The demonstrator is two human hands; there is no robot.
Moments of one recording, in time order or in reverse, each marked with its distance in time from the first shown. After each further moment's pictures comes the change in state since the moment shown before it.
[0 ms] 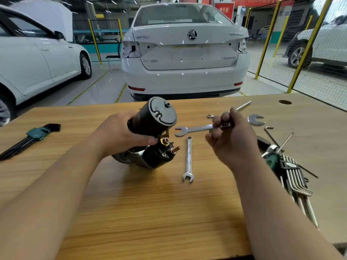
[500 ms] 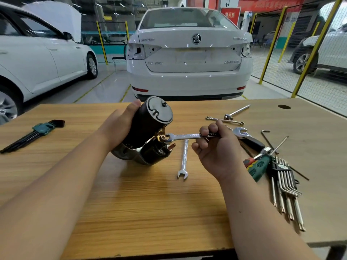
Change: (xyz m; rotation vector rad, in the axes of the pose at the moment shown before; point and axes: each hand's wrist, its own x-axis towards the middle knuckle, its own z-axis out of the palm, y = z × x) left_hand 0.002 0.010 0.008 -0.274 0.150 -0.138; right_hand -0.018 0.022 -0.003 0.088 -0.087 0.075
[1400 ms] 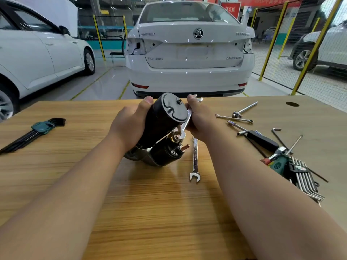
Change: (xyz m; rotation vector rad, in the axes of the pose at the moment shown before) left_hand 0.010 -0.006 0.011 0.039 0.117 0.114; right_hand 0.112 0.023 0.032 -0.668 0.042 0.055
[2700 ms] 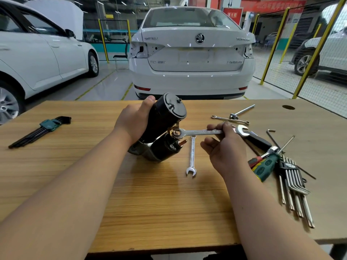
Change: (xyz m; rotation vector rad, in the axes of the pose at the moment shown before) left_hand 0.001 0.005 0.004 0.003 0.024 -0.034; right_hand -0.098 0.020 -0.040 0.451 0.240 -0.088
